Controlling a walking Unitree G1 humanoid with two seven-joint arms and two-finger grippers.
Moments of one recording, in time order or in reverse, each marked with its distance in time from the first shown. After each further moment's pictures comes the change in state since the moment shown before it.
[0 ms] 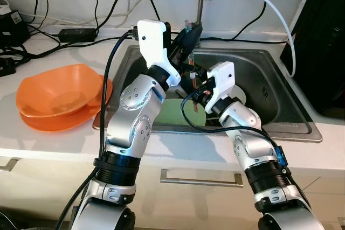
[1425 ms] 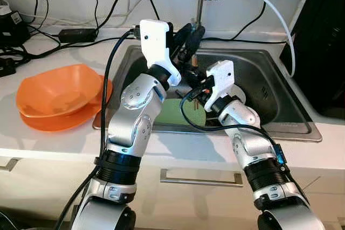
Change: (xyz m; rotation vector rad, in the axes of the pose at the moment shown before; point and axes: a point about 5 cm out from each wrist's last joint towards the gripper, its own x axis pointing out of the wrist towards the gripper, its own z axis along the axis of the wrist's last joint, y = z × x) left arm 0.002 0.001 -0.002 0.038 0.022 0.022; right arm 0.002 -0.001 -0.001 -0.009 -0.003 0.005
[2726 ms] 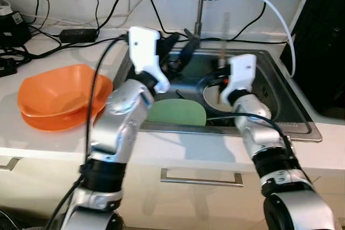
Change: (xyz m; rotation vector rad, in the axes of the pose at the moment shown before) left arm -0.025 0.017 0.002 0.035 0.074 -0.008; right arm -0.010 -0.054 -0.010 -0.026 0.100 -0.401
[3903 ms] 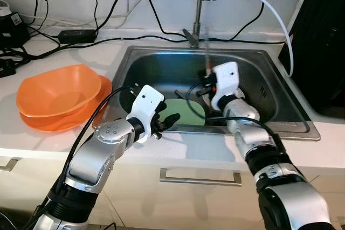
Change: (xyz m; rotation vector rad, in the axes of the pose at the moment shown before) left arm -0.064 0.010 -0.073 0.146 0.642 -0.096; right arm 0.005 0.028 -0.019 -0.053 0.088 0.160
